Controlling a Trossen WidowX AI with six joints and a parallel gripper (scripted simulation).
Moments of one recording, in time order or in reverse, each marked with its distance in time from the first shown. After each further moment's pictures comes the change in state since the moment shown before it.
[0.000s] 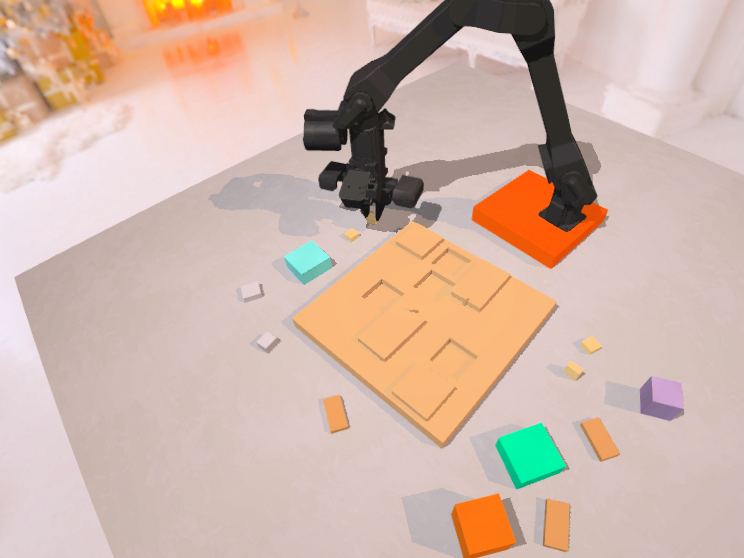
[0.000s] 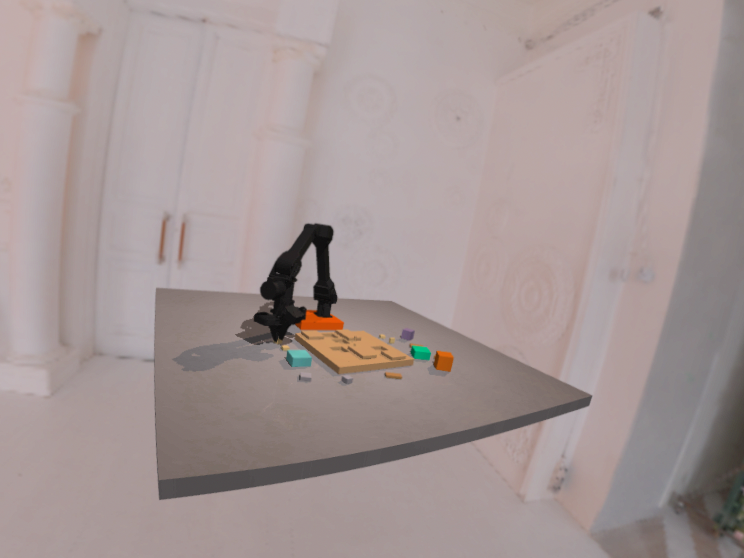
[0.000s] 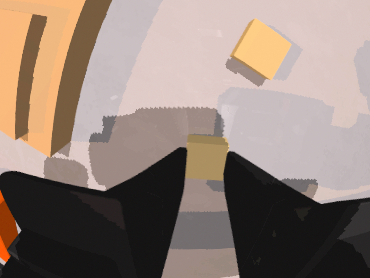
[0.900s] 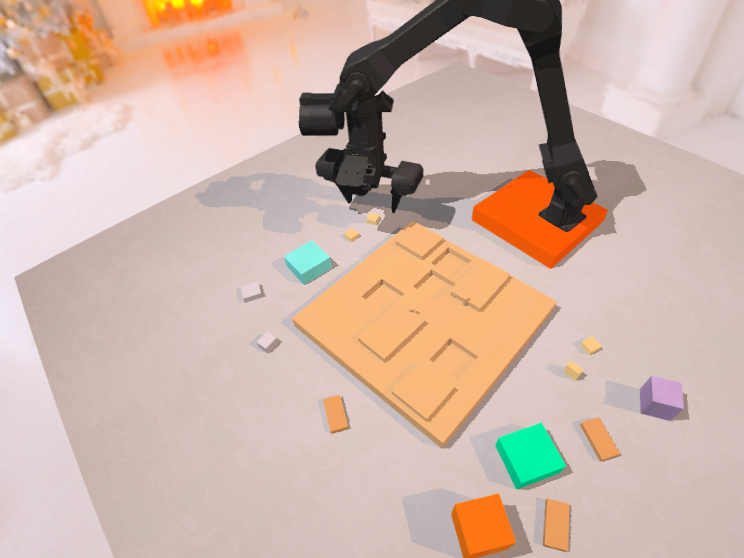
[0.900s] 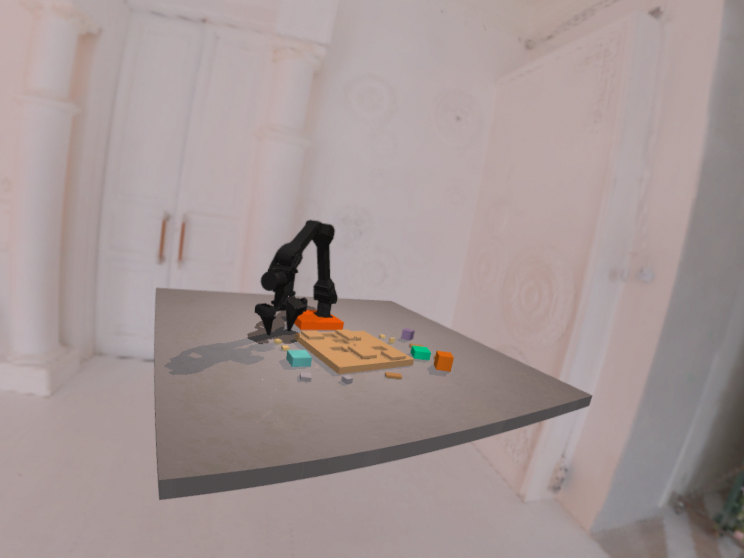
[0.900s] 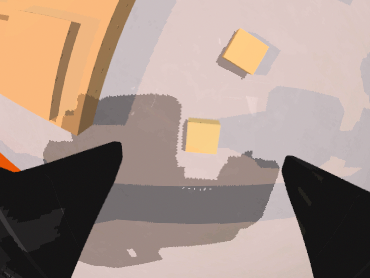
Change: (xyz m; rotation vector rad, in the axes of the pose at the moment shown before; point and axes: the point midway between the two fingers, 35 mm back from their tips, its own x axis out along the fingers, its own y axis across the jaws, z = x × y) arm -0.029 -0.001 0.000 -0.001 0.003 0.010
